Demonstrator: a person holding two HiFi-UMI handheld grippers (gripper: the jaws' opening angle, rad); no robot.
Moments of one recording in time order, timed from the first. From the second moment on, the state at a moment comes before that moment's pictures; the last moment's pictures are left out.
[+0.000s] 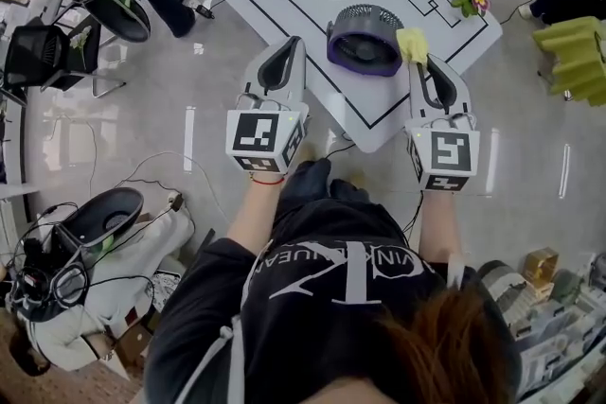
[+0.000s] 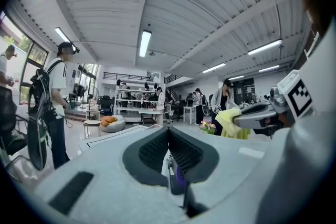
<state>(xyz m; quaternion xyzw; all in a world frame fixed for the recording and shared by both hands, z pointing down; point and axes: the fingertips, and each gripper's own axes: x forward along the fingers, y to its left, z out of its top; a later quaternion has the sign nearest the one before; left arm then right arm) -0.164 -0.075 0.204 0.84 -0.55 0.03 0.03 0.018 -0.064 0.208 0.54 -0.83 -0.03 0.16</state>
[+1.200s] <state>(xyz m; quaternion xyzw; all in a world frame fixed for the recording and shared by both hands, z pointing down) -0.176 -0.075 0.193 0.83 -0.55 0.03 0.03 0.030 -0.065 0.201 0.53 -0.83 -0.01 0.15</state>
